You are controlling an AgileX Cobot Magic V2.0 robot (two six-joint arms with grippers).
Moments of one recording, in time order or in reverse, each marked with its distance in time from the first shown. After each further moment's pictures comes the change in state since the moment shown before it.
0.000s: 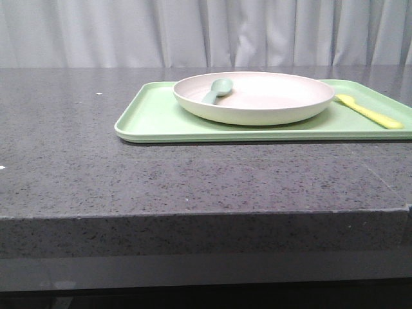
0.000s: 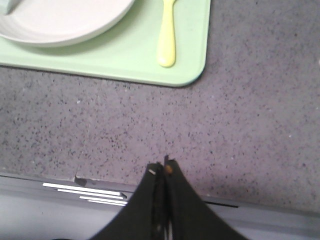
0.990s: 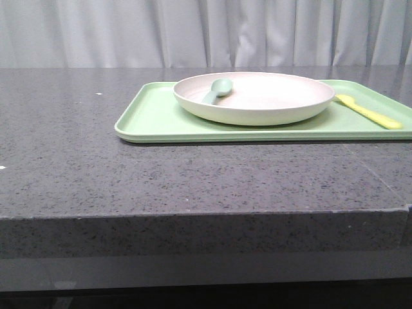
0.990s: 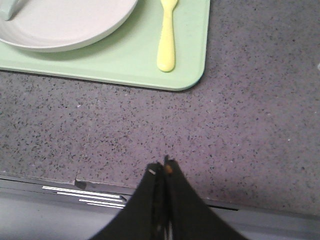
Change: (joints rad) left arm 0.052 -0.744 0.637 0.049 -0.508 0.000; right arm 0.000 0.000 0.000 0.000 -0.004 -0.002
